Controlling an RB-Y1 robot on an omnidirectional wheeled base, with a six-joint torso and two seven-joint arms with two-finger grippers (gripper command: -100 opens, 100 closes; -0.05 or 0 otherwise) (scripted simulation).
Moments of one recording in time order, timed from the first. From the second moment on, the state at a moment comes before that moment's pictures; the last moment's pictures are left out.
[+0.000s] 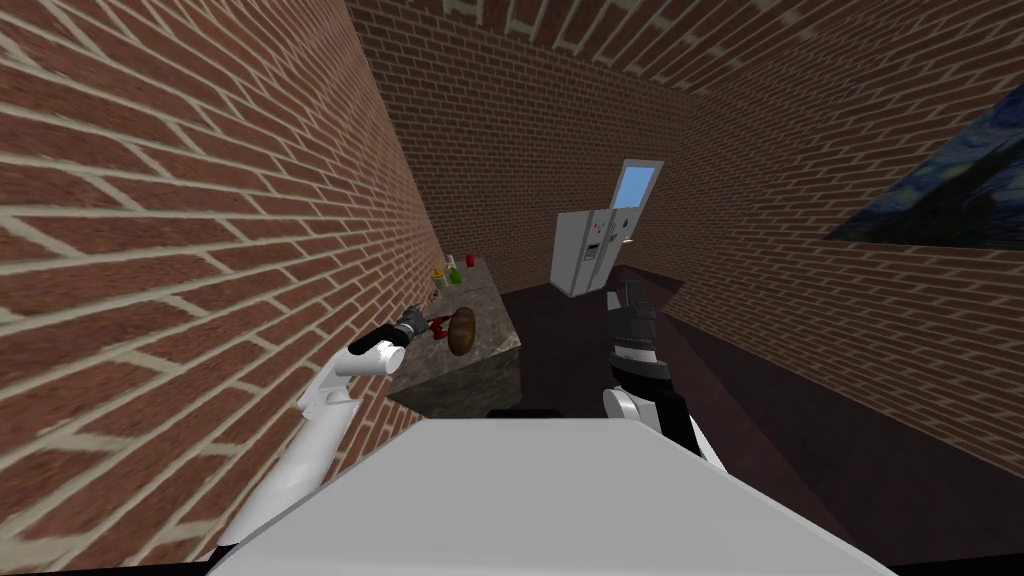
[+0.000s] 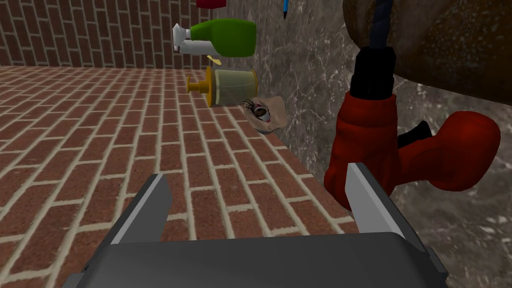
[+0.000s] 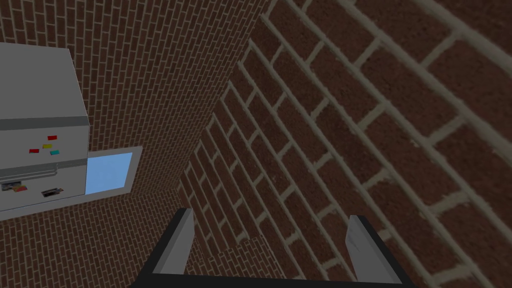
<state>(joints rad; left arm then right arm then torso) 0.15 0.57 0.27 -2.02 0.33 0.70 0.48 0.53 0.00 0.03 -2.31 -0.04 -0.47 0.16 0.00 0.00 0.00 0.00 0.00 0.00</state>
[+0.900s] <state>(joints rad) 0.11 0.64 0.27 -1.93 0.35 0.92 0.53 0.53 0.00 0.03 -2.31 -0.04 -0.47 0.16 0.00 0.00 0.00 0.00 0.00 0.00</state>
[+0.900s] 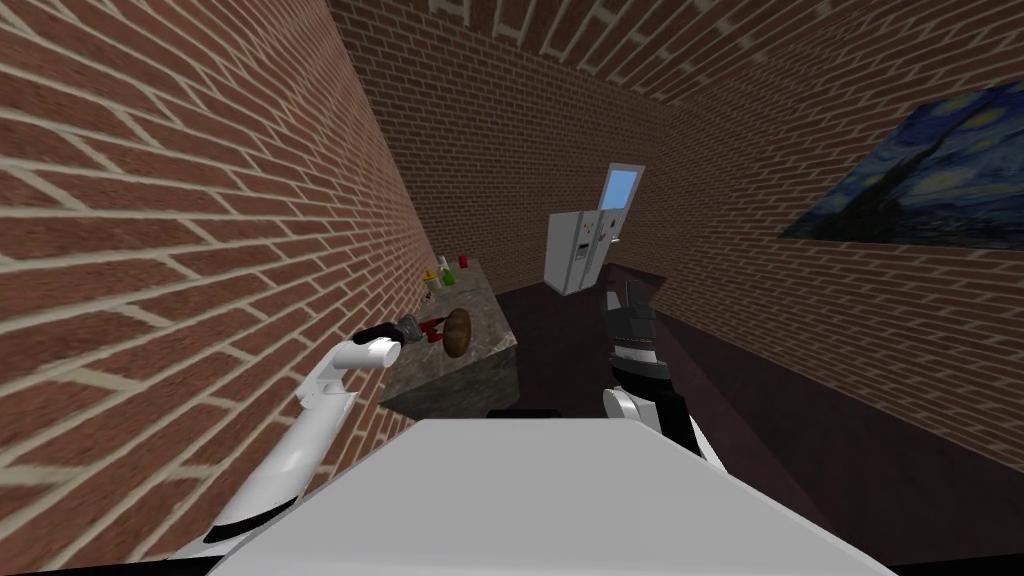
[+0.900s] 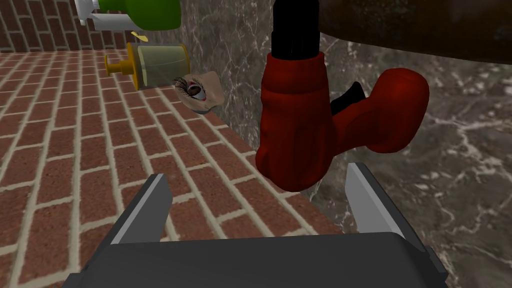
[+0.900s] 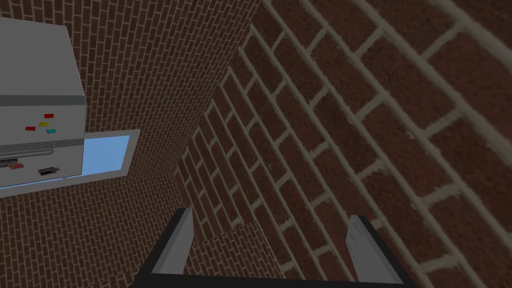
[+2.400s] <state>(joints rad) -0.07 0.71 0.14 -1.66 0.42 0.94 0.54 0.53 0.00 0.03 -2.31 -0.04 -0.47 0.16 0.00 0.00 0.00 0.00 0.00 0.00</state>
